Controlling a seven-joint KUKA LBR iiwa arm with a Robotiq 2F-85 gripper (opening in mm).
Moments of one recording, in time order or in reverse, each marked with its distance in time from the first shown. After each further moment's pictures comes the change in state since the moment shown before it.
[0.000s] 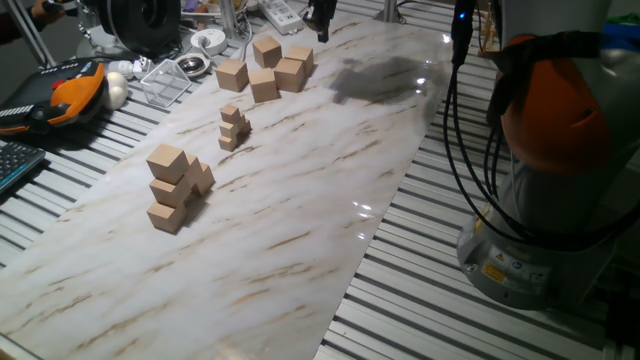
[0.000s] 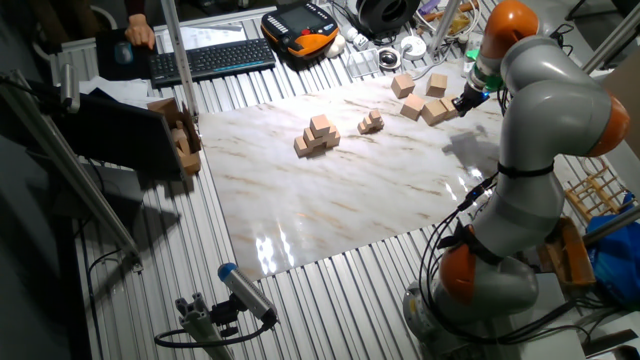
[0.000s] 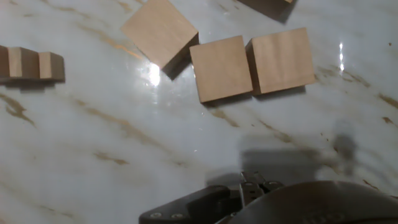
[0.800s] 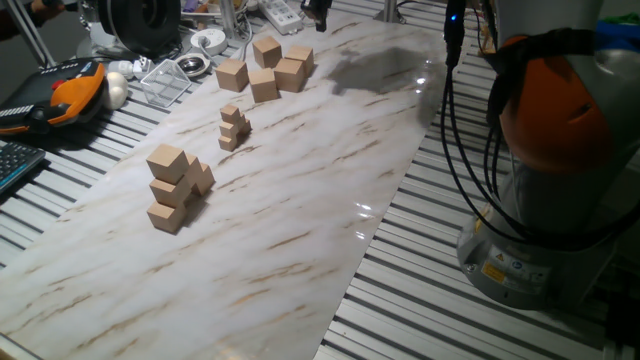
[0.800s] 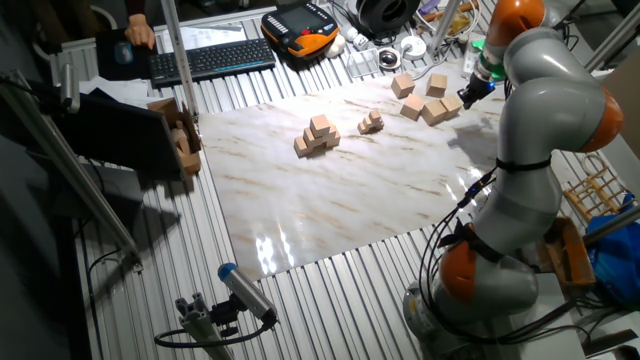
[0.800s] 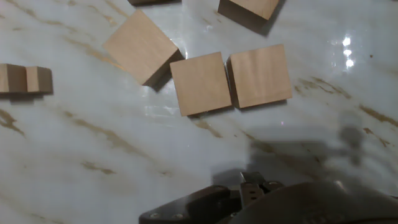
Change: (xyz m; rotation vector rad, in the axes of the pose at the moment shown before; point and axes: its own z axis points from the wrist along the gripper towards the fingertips) arm -0.018 -0.022 -0.011 0.000 0.013 0.002
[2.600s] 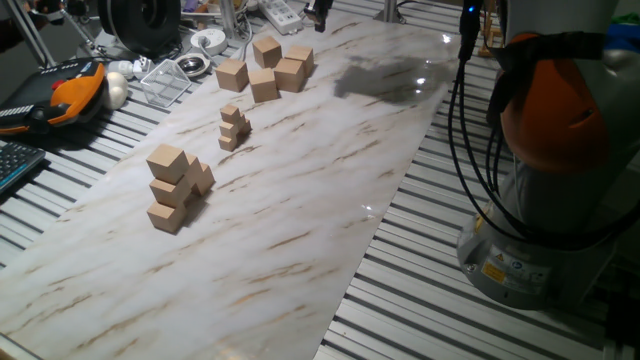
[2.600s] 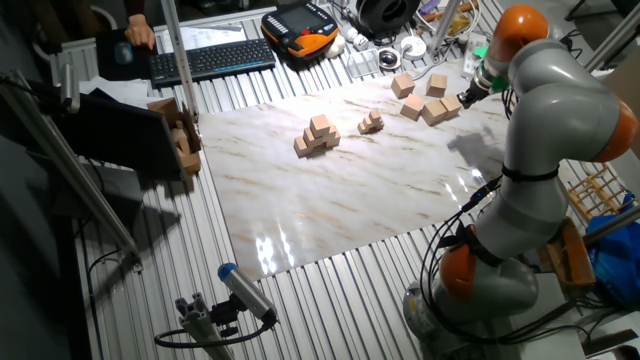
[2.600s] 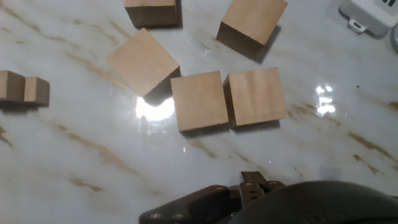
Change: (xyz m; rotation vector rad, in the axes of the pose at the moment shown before) arm -0.001 0.000 0.003 0.041 -0.144 -0.051
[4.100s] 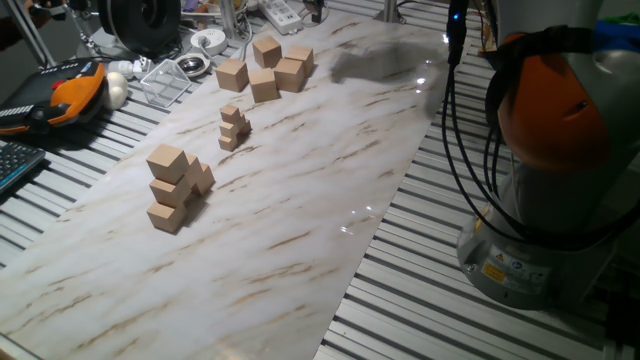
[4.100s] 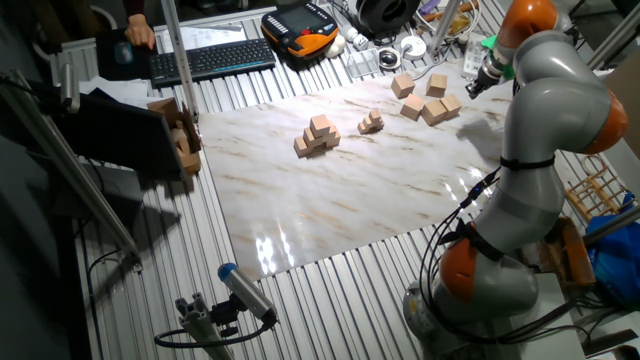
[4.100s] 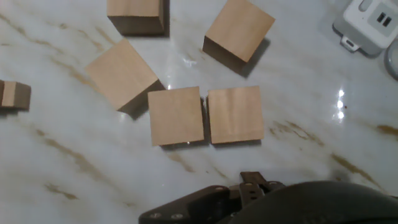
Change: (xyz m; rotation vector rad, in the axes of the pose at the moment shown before) arm -0.029 -0.046 0.013 -0.027 0.017 -0.089
